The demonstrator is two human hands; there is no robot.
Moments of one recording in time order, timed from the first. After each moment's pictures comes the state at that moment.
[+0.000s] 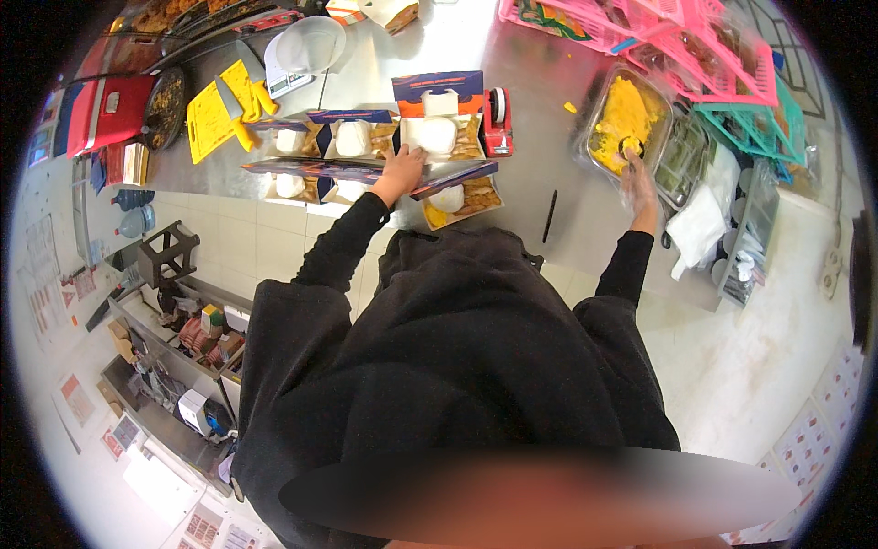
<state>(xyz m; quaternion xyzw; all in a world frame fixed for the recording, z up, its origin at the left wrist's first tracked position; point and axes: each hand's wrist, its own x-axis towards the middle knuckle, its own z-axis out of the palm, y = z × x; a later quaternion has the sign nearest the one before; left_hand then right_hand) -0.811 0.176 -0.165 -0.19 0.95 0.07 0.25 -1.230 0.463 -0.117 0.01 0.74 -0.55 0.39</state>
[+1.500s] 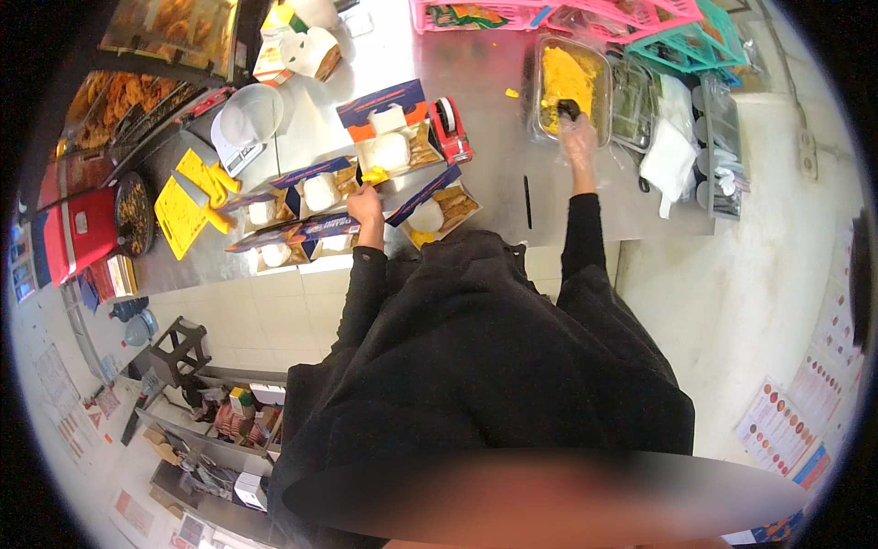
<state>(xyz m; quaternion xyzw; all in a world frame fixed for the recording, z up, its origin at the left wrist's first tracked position) -0.814 0.175 -0.199 -0.68 0.57 0.41 -0.21 -1.171 0.416 -0.107 -0.19 0.93 -0.31 -0.01</state>
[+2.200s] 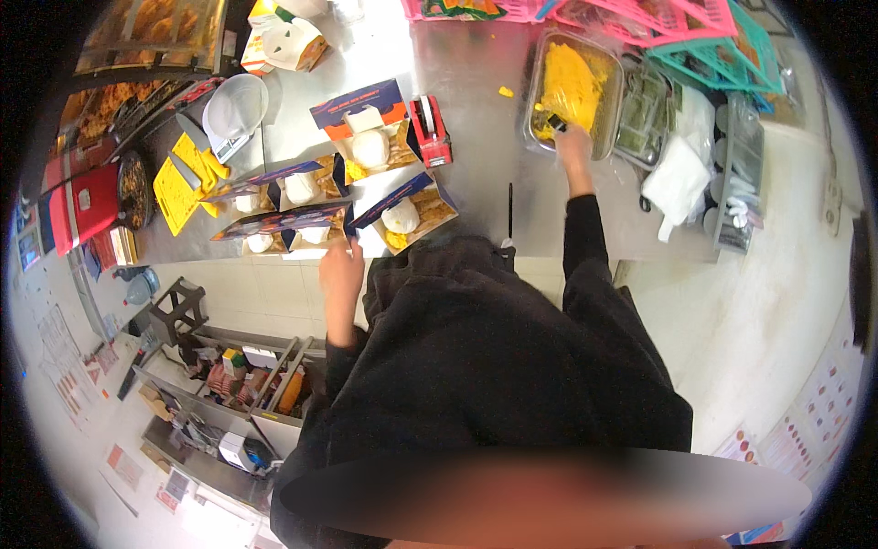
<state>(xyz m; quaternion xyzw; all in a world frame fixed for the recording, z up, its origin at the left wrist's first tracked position) -0.784 0.253 -0.021 -0.56 0.77 0.25 0.18 -1.223 0.436 -0.169 -0.29 0.95 -0.10 0.09</state>
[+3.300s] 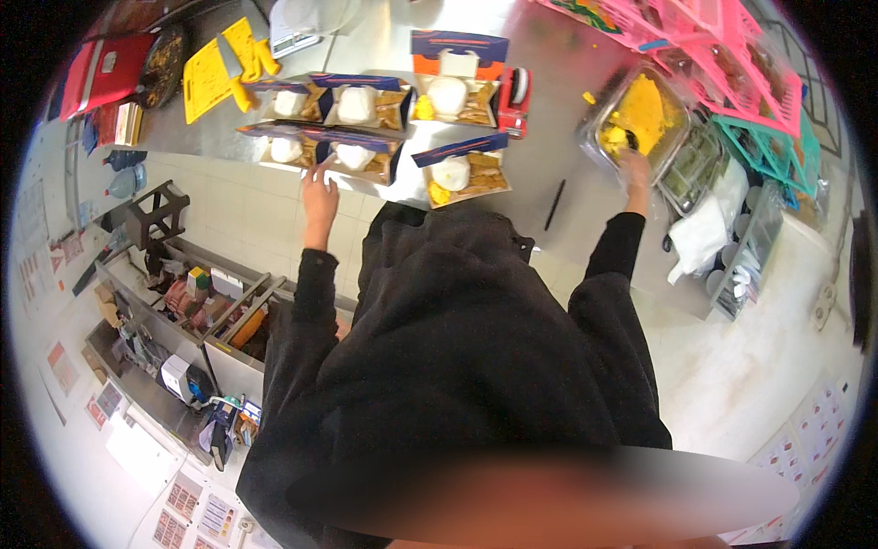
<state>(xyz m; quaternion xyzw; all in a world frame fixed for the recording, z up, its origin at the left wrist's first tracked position) -0.616 0.197 -0.154 -0.56 0.81 0.14 -0.09 -1.232 0.448 -0.179 -0.11 0.86 -0.40 0.29</state>
